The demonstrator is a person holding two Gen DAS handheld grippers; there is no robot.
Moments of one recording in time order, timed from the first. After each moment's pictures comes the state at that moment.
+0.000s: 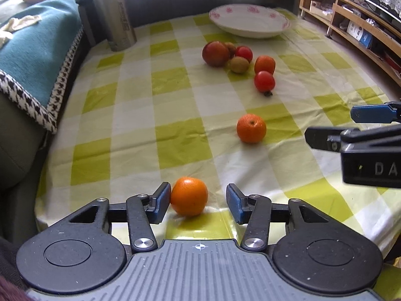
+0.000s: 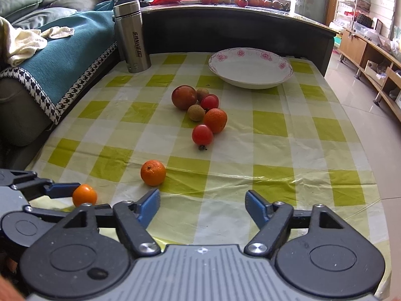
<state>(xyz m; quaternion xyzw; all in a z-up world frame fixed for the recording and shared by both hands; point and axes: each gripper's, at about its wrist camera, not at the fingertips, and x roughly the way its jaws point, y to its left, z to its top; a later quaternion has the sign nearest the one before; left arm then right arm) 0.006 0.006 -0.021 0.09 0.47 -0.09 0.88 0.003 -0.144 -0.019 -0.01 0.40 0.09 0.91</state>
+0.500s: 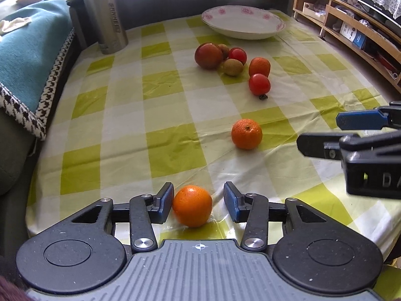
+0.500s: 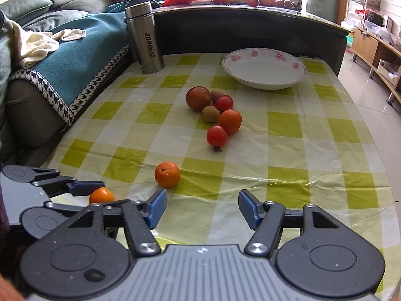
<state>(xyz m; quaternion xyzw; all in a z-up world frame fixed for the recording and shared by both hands) 0.013 0.005 -0.025 0.08 0.46 -0.11 0.88 0.006 -0.144 -0.019 0.00 0.40 0.12 0.91</state>
